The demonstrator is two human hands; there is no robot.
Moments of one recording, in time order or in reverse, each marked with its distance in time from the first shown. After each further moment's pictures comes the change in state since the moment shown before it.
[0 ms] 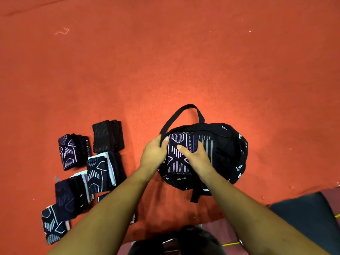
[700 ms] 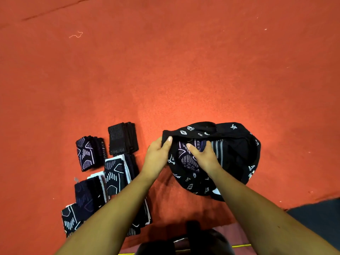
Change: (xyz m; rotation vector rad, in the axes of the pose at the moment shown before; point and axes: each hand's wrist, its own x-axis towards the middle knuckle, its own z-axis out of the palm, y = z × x) left_hand -0.022 0.015 -0.053 -0.358 -0.029 0.013; right_hand 0.023 -0.001 0.025 -0.234 0.075 0.016
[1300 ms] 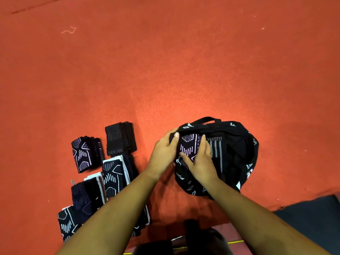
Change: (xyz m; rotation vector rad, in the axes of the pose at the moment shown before) left_hand 0.018 0.003 0.010 0.139 -0.051 0.031; right_hand -0.026 0.008 0.017 -0.473 0.073 -0.253
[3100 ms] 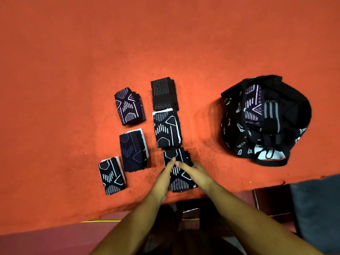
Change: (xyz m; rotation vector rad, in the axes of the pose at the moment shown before) left_hand -0.169 -0.242 -0.088 -0.717 -0.147 -0.650; right_hand -0.155 -0.049 0.186 0.564 -0.516 0.309
